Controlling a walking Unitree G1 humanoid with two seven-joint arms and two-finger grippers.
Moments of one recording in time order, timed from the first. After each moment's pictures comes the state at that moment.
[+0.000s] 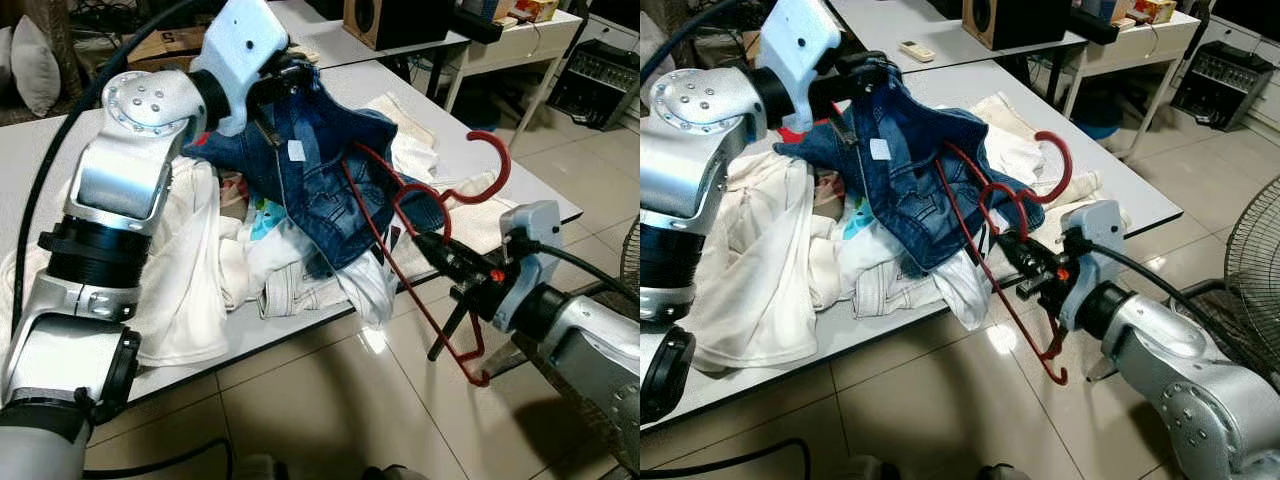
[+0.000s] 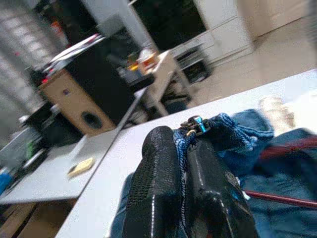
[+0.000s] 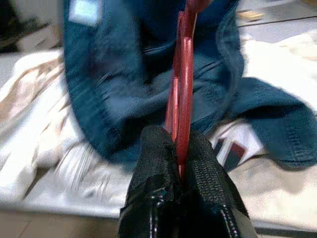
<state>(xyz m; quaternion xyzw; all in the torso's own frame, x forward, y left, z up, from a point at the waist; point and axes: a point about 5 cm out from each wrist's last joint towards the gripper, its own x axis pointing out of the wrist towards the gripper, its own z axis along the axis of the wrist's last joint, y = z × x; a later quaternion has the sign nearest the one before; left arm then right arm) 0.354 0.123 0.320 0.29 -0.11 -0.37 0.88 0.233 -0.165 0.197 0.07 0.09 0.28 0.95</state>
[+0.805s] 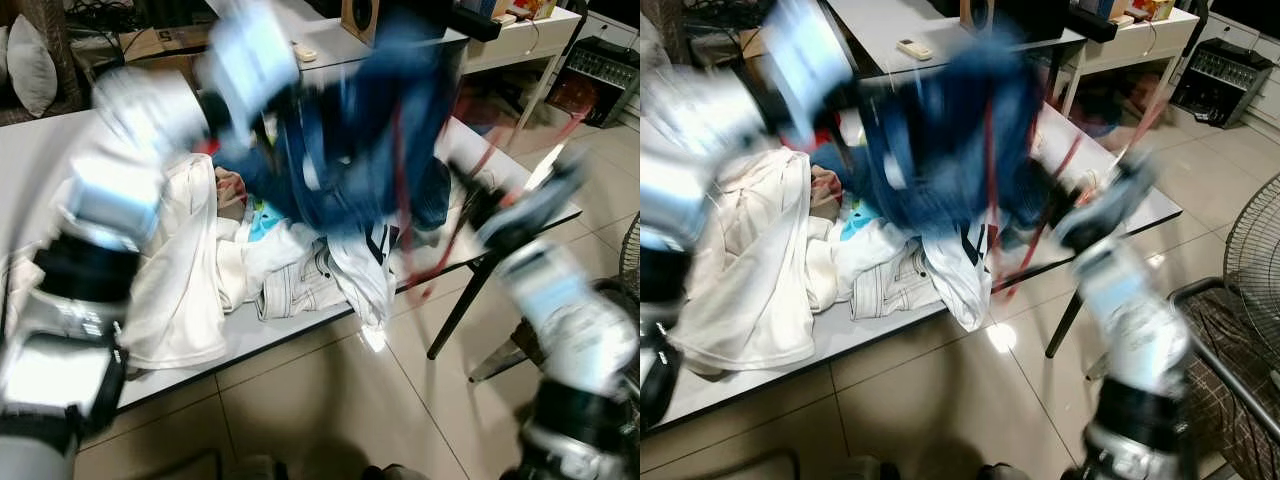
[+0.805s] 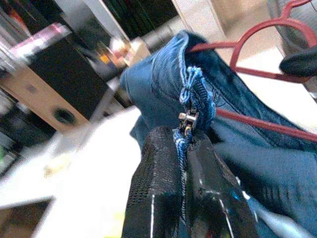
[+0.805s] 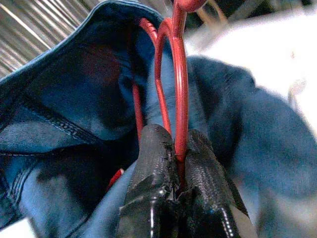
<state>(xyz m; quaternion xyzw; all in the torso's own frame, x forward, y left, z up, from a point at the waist) 0.344 0.119 0.292 0.32 -0.06 -0.40 0.86 0.300 -0.163 0.180 0.38 0.06 0.12 0.91</state>
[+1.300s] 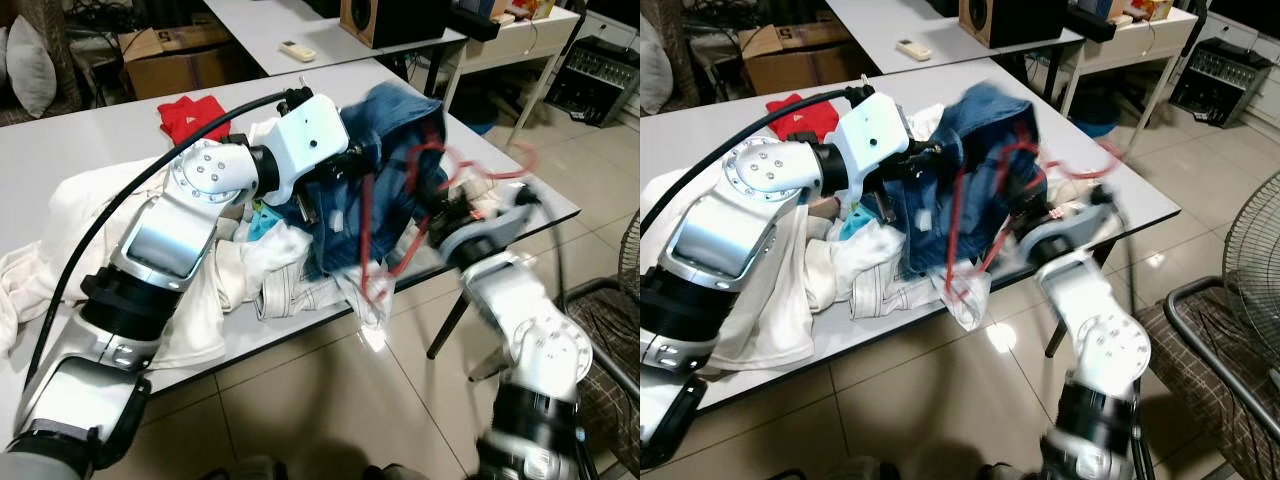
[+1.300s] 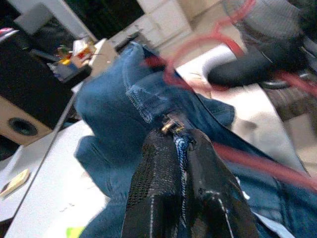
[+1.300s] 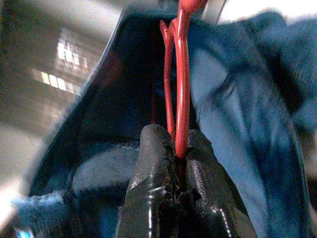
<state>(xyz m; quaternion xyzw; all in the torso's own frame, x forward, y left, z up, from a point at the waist) 0.330 0.088 0.265 0.34 -0.06 -0.46 0.82 0.308 -0.148 0.185 0.59 0.03 0.11 0.80</state>
